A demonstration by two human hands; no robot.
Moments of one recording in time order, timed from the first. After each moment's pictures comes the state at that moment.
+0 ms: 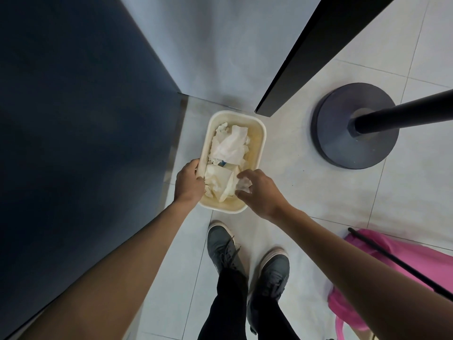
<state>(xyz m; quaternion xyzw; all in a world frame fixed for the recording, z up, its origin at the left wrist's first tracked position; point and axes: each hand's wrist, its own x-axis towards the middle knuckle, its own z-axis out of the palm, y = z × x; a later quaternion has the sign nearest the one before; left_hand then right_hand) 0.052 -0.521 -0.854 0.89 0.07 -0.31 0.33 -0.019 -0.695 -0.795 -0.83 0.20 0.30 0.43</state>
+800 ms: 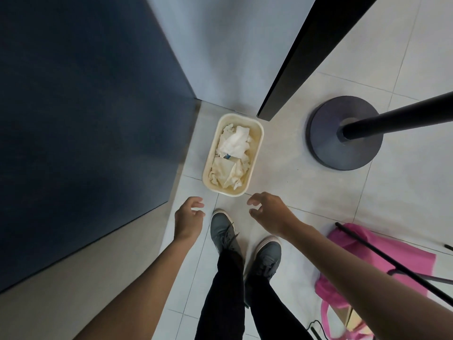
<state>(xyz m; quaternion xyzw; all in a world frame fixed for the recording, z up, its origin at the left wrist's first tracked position) -0.058 -0.478 -0.751 0.82 0.24 -0.35 0.38 -0.083 -0.701 -0.712 -0.84 0.14 0.38 0.36</state>
